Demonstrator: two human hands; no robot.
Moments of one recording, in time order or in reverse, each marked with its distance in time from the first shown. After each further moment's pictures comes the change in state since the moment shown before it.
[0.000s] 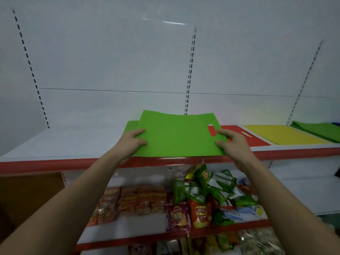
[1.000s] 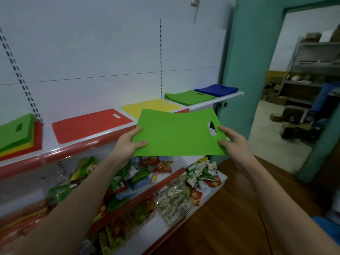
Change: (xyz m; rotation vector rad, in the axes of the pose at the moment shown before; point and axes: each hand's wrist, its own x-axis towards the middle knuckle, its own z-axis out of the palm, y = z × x) left_hand -0.089 0.008 0.458 -0.063 -0.575 0.077; right_hand -0.138 0.140 -0.445 -0.115 0.418 0.179
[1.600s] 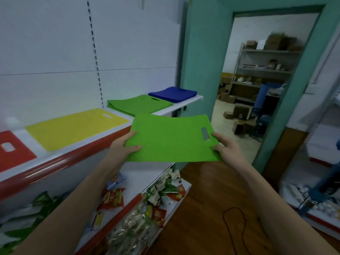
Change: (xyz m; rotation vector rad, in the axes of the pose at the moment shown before) left_hand 0.233 -0.042 0.172 -0.041 -0.226 0.038; right_hand 0.178 0.083 -0.107 -0.168 0.185 0.112
